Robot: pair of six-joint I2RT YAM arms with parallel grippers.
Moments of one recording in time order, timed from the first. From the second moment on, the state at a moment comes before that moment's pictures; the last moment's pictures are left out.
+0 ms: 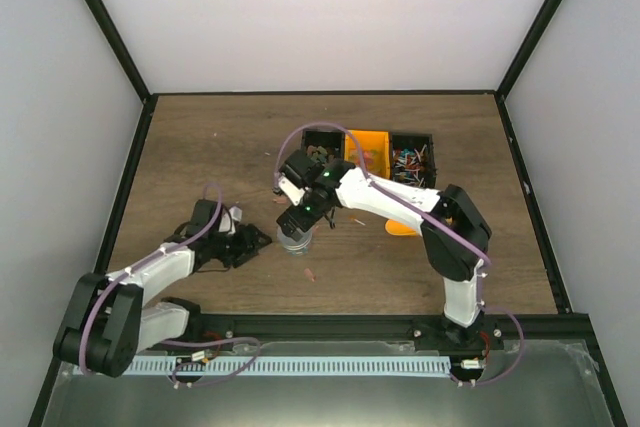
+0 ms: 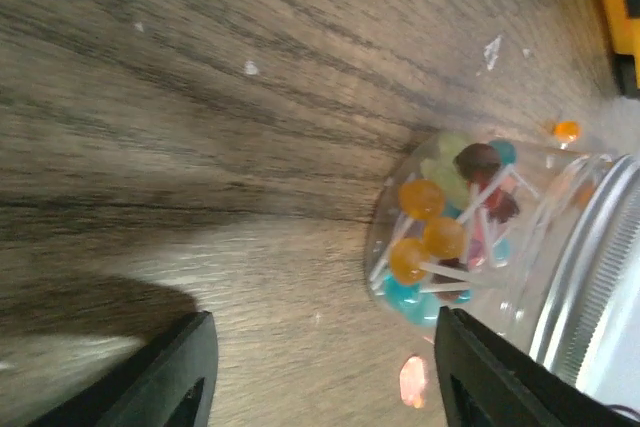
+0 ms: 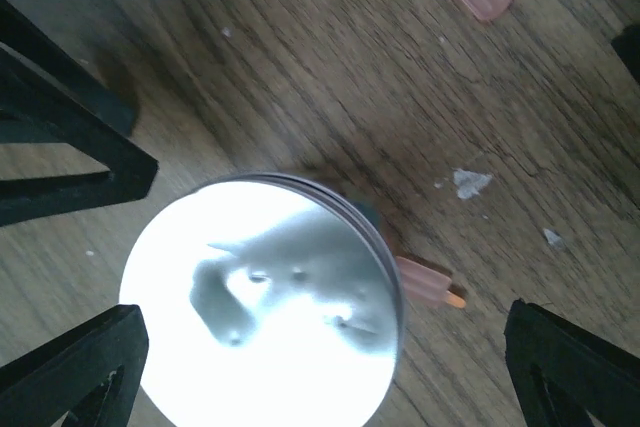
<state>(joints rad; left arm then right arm) -0.27 1.15 0.33 -0.17 0.58 -0.80 0.91 1.89 1.51 -0.80 -0.14 0.05</state>
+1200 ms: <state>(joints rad) -0.27 1.09 0.35 -0.19 0.49 -0.75 1.01 1.99 1.58 -0.92 -0.06 0.04</state>
